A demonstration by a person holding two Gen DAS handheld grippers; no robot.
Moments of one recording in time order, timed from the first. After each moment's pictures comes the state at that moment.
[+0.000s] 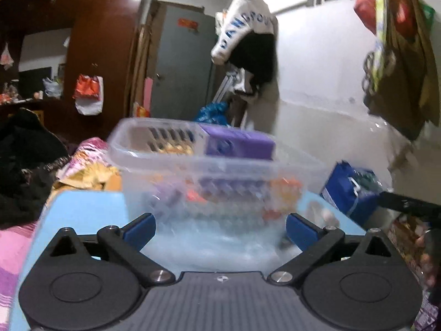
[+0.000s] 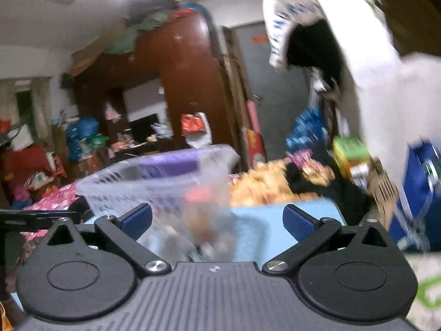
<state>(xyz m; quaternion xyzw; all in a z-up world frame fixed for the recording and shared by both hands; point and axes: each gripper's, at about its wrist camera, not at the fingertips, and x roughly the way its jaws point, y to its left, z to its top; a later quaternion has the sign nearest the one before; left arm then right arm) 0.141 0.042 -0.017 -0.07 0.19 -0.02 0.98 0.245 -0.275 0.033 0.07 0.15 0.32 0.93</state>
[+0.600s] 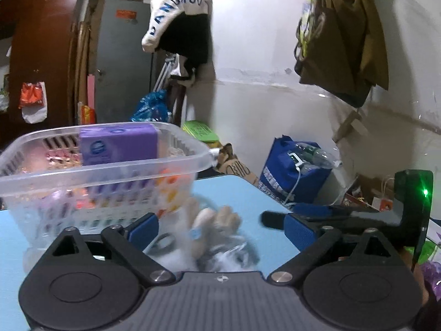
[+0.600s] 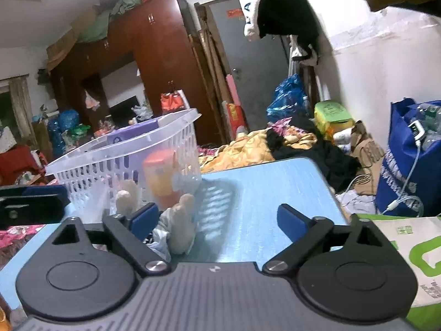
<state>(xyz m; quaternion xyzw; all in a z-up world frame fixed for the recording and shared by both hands) 0.164 -0.077 -0.007 -0.03 0.22 -0.12 0.97 0.277 -0.281 0.017 0.08 0.21 0.30 0.93</state>
